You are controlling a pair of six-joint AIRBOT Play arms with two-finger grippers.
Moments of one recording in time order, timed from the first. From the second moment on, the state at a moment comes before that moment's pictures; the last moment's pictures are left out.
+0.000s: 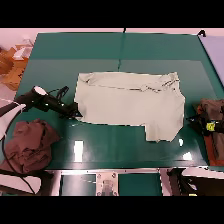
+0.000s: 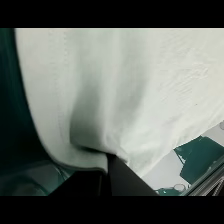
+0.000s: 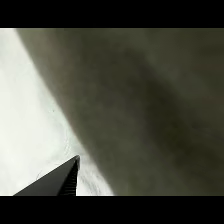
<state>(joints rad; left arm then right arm) 0.01 -1.61 0.96 0.82 -1.12 -1.24 -0.97 -1.47 0.78 -0.85 1.21 1.04</state>
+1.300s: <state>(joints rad) 0.01 -1.23 1.57 0.83 -1.26 -1.27 -0.77 -1.25 1.31 -0.49 1.51 1.06</state>
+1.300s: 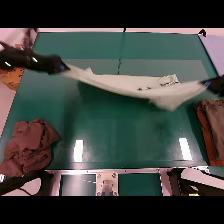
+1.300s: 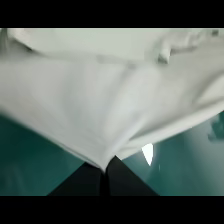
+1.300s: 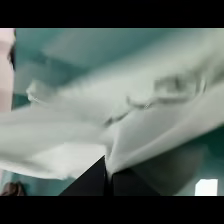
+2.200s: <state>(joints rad) 0.01 -0.92 1.87 1.23 -1.16 -1.38 -0.77 -0.73 1.56 -0.53 1.13 1.22</state>
